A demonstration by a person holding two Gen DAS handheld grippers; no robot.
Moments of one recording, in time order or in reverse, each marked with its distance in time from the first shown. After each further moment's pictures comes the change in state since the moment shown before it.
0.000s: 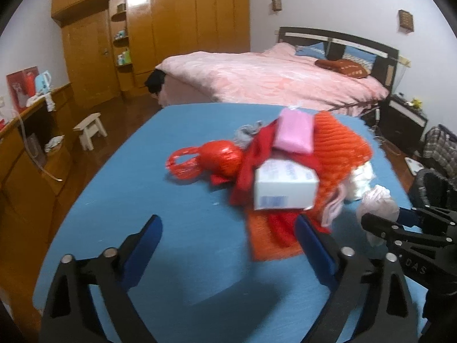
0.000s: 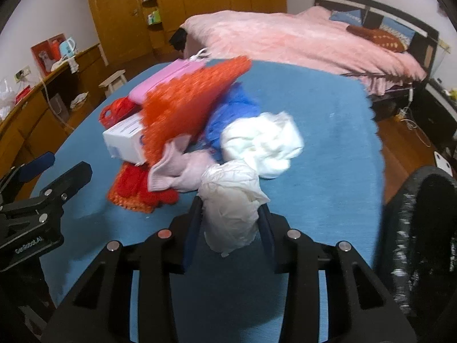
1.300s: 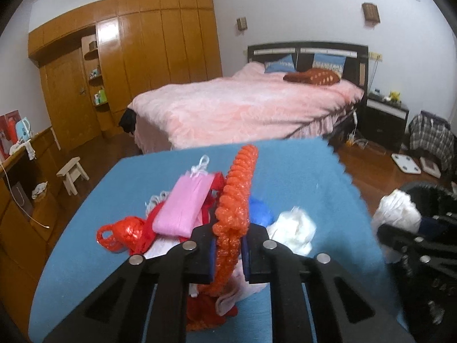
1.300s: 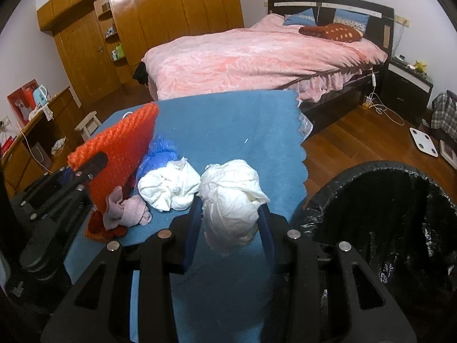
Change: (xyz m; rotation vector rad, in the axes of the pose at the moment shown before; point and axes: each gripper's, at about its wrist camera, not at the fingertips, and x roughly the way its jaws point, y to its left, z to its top) left arm 0.012 -0.112 0.051 0.135 -0.144 -0.042; right arm -0.052 -0.092 0.011 0.181 -0.102 -0.076
